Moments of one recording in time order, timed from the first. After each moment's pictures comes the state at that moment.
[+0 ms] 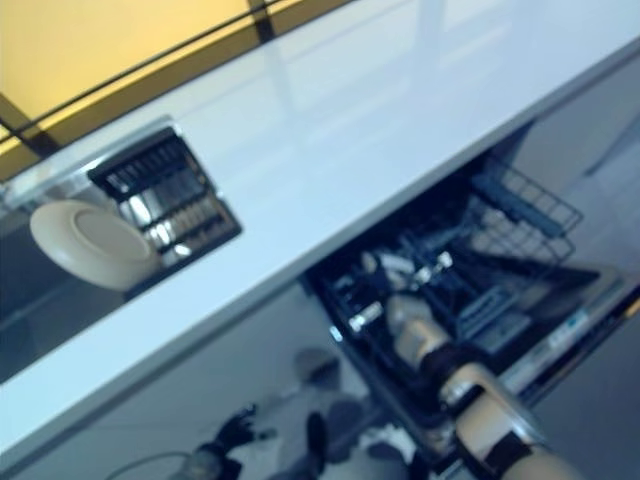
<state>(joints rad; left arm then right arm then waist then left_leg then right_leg) -0.21 0.26 -0.46 0.97 -0.21 -0.11 0.09 -0.86 -0.40 0.64 0.72 -0.44 0.31 -0.30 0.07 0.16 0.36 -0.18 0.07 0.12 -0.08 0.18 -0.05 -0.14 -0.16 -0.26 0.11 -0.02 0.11</state>
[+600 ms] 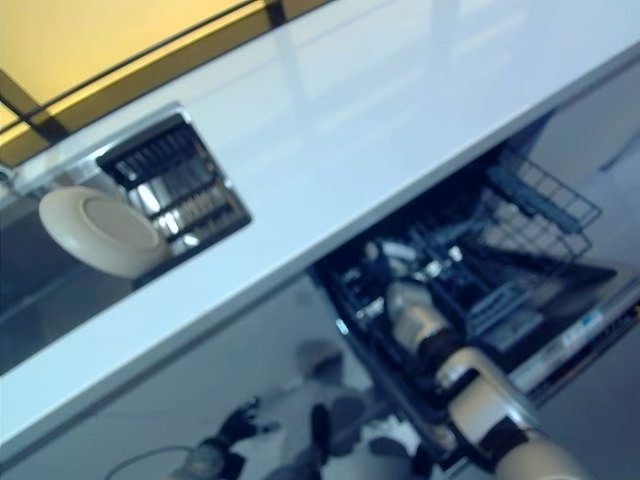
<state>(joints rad) -0.22 0.27 -0.49 0.96 -0.23 -0.12 0.11 -0.94 -0.38 0.64 0.79 -0.44 0.31 -0.28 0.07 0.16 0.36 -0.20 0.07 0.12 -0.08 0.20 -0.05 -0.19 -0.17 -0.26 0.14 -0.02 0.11</state>
